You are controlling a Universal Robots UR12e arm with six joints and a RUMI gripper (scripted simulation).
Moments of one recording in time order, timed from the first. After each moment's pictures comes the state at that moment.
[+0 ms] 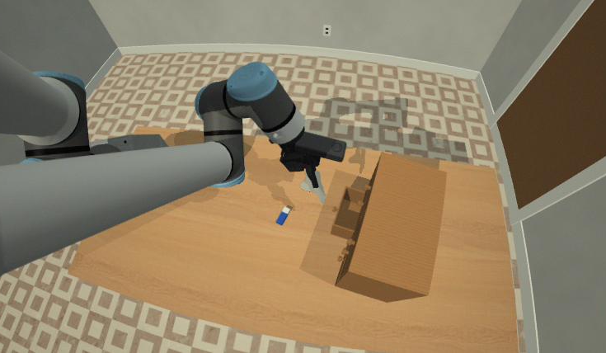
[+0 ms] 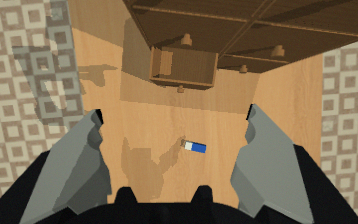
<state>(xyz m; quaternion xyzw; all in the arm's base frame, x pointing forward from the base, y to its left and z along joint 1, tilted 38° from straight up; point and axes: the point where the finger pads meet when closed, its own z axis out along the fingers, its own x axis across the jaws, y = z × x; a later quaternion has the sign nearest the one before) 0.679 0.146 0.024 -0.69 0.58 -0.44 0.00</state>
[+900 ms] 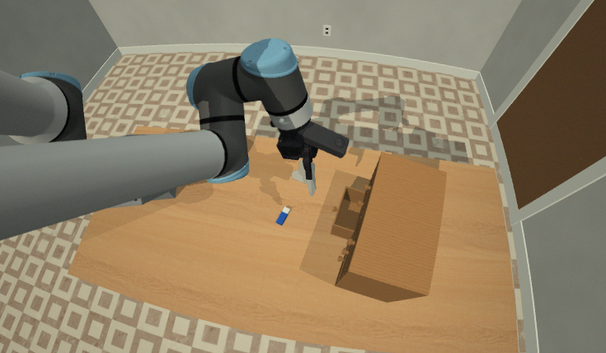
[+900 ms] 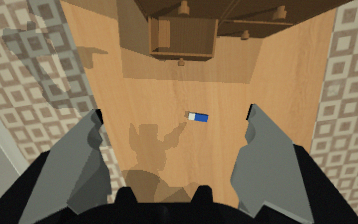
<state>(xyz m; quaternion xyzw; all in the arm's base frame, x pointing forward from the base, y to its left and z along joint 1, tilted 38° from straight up) 0.648 0.162 0.037 -0.66 0.64 -0.38 -0.05</state>
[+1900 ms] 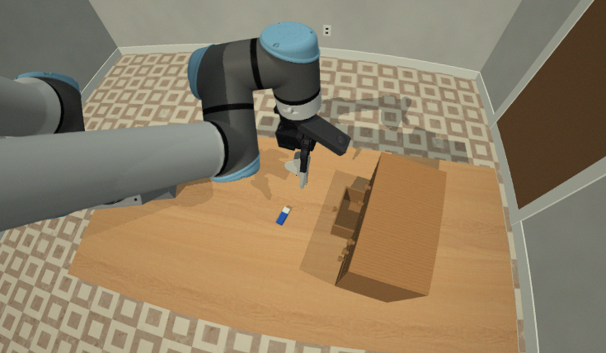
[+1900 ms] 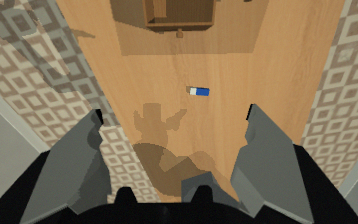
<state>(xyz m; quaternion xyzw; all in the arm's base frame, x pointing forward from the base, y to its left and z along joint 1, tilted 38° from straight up) 0.621 0.177 0.049 -0.63 0.70 -0.32 -0.10</state>
